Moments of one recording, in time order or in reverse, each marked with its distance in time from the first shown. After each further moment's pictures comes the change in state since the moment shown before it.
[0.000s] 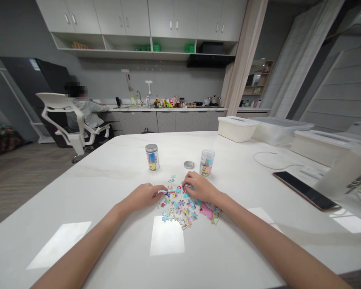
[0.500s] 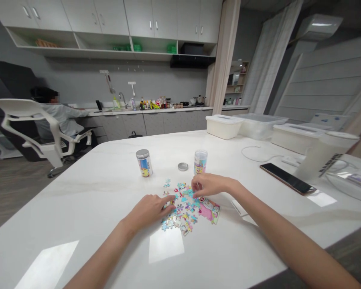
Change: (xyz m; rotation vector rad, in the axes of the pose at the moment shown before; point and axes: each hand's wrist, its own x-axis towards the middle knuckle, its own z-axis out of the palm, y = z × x) left_hand 0.009 0.024 0.013 0.146 -0.035 0.139; right_hand -0.008 0.013 -0.058 0.070 -0.419 0.138
